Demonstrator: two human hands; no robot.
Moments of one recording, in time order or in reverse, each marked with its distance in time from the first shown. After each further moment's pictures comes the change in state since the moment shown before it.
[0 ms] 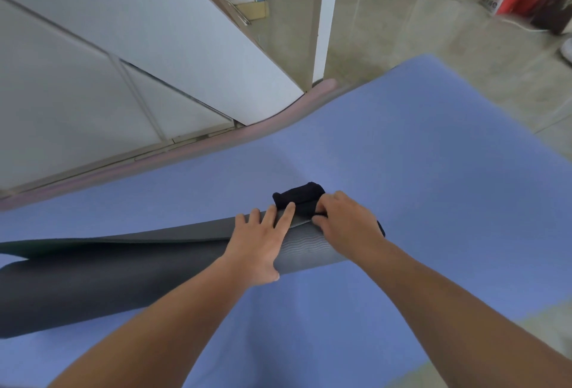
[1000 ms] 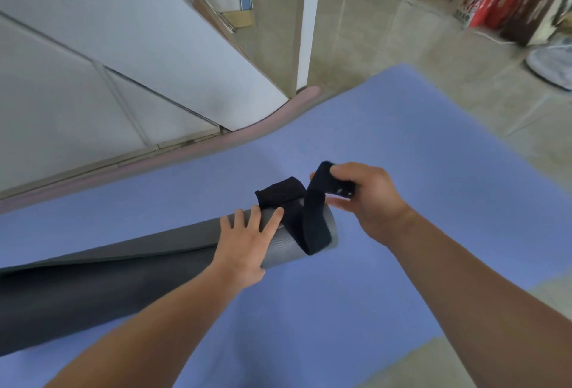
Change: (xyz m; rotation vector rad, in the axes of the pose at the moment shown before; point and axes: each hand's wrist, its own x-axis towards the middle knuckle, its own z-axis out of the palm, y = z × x) left_hand -0.002 0.010 0.002 0.047 0.034 -0.068; right_hand -0.018 0.009 -0.083 1.359 -0.024 0.252
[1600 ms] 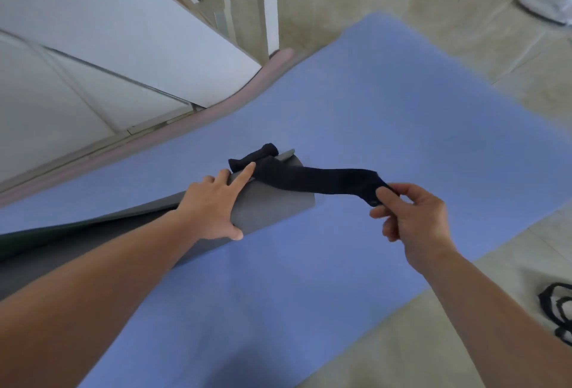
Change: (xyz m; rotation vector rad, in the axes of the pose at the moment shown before) left_hand 0.032 -0.027 -0.019 -0.063 -0.140 0.079; right_hand -0.050 0.090 -0.099 -0.025 0.493 0.026
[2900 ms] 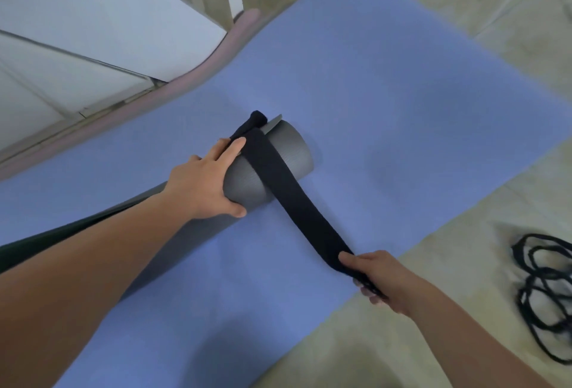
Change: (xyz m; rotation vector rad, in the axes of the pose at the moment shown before) left_hand 0.012 0.037 -0.008 -0.203 0.027 0.027; right_hand -0.031 0.115 -0.041 -0.318 -0.415 0.574
